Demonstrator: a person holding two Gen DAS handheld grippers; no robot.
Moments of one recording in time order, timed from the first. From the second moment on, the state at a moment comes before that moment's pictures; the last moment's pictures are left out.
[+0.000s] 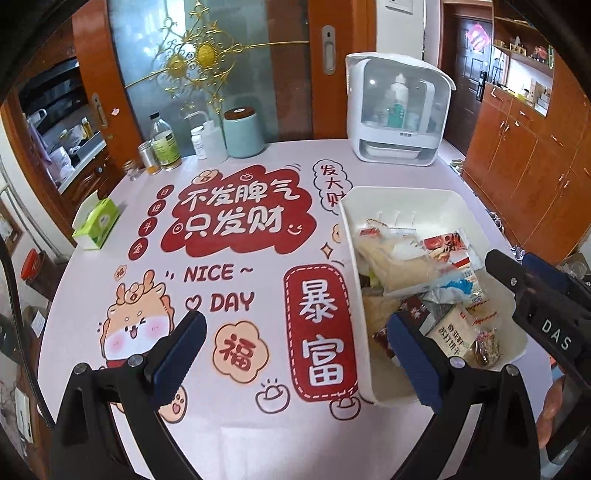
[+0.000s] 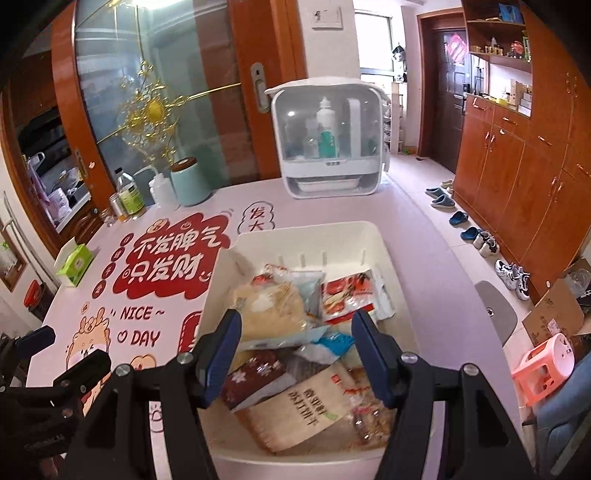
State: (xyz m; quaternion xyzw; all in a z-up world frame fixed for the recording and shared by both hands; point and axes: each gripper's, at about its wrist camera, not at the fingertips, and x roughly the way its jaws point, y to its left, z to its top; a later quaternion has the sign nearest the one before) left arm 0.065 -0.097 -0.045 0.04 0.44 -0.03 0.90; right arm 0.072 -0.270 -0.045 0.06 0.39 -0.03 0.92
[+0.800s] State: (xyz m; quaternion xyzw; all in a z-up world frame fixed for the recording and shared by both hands) left arm -0.003 -0.024 0.003 0.03 0.43 -0.02 0.90; right arm -0.004 -0.175 0.002 0.04 0.40 0.02 0.92
